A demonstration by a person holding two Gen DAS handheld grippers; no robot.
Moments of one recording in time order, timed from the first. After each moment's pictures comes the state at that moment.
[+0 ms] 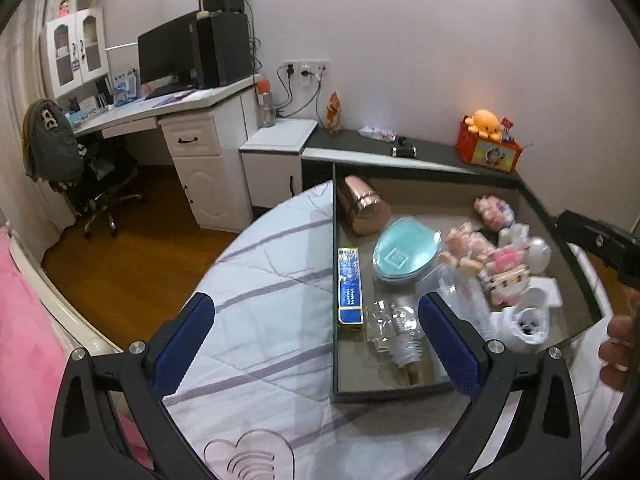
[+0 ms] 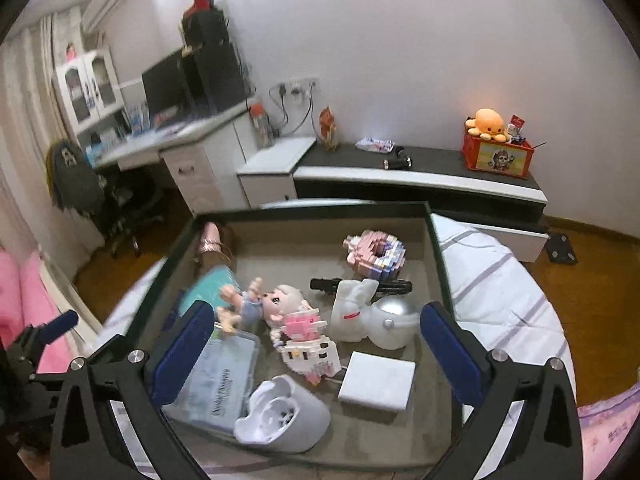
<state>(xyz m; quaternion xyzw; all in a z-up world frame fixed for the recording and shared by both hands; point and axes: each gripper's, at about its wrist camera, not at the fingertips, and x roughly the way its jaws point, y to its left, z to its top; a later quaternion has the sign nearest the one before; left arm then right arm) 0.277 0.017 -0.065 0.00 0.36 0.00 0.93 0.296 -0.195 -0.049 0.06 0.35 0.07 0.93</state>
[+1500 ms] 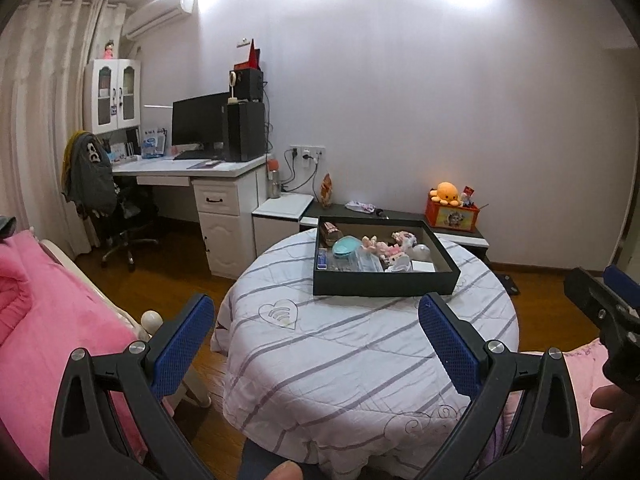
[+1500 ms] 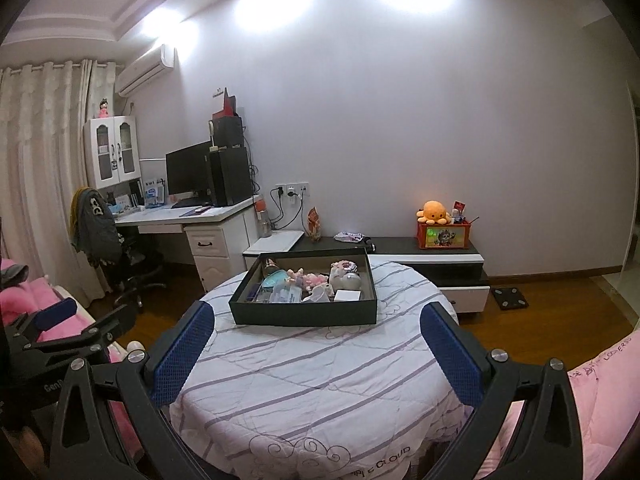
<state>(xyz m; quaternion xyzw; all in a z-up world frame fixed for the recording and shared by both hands) -0.040 0.010 0.034 -0.01 0.21 0.00 0.98 -0.059 -0.177 0.045 0.05 0.17 0.02 0.98</state>
